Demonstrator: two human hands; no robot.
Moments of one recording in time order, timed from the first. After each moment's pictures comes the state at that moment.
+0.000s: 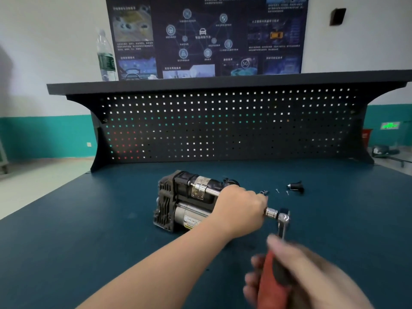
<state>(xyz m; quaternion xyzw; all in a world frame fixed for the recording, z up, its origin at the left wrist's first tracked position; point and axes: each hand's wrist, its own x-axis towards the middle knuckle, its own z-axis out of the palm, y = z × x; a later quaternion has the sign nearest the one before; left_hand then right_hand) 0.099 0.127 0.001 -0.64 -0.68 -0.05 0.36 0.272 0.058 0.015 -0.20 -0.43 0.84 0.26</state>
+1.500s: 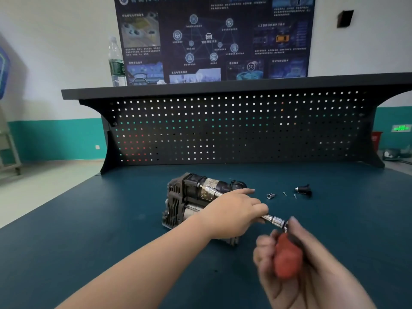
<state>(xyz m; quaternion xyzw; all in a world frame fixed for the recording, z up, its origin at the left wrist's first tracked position) 0.062 0.107 0.001 -0.76 -0.59 -0.02 0.27 0.263 0.063 0.031 -0.04 -0.20 0.96 0.22</state>
